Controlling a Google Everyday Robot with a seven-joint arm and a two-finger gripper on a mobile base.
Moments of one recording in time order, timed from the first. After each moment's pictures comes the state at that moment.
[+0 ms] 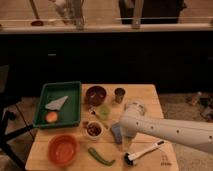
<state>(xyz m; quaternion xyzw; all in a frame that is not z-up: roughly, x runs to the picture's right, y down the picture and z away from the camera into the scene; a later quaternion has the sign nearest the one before) 0.116 0.269 0.784 -0.32 0.02 0.10 0.94</state>
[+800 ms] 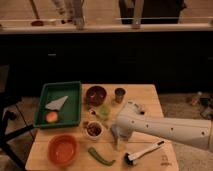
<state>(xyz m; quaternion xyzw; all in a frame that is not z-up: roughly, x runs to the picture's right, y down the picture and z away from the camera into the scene) 0.093 0.273 0.796 -0.33 0.04 0.17 0.93</state>
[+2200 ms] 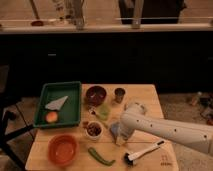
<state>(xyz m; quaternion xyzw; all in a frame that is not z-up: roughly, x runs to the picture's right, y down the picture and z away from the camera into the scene) 0.091 0.279 0.810 -0.35 0.01 0.24 0.91</state>
